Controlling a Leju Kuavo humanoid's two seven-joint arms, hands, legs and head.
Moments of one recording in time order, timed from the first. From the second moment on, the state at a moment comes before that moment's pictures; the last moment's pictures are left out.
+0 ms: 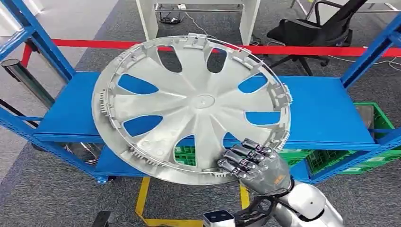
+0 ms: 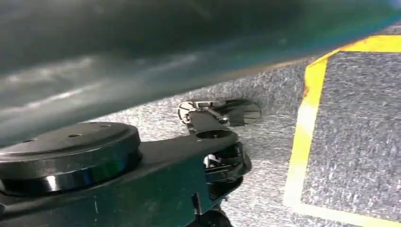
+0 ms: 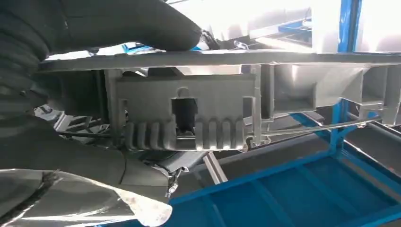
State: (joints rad) left arm -0.13 -0.21 0.72 -0.26 -0.52 0.10 -0.25; right arm -0.01 -0.10 0.51 -1.88 1.27 -0.68 -0.52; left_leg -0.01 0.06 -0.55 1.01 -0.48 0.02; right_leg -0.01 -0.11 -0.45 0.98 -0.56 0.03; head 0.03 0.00
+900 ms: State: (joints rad) left arm -0.14 -0.21 0.70 -0.26 -0.52 0.11 -0.22; right arm 0.01 -0.06 0.47 -1.91 1.27 -0.68 -0.55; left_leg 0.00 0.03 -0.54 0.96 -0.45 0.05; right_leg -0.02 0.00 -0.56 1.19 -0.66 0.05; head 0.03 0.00
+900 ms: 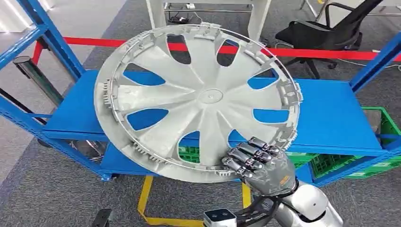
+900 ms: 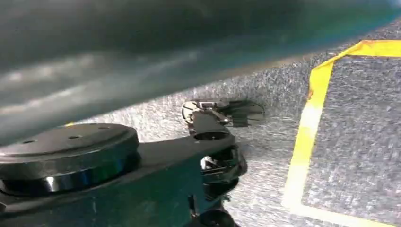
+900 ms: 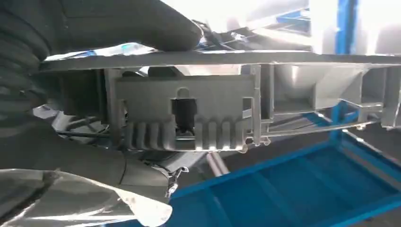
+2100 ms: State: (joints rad) left arm -0.14 -0.21 0.69 -0.25 -0.52 0.13 -0.21; right arm 0.02 -0.05 0.45 -1.91 1.24 -0.69 -0.57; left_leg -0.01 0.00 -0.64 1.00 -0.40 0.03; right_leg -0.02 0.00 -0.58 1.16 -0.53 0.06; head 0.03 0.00
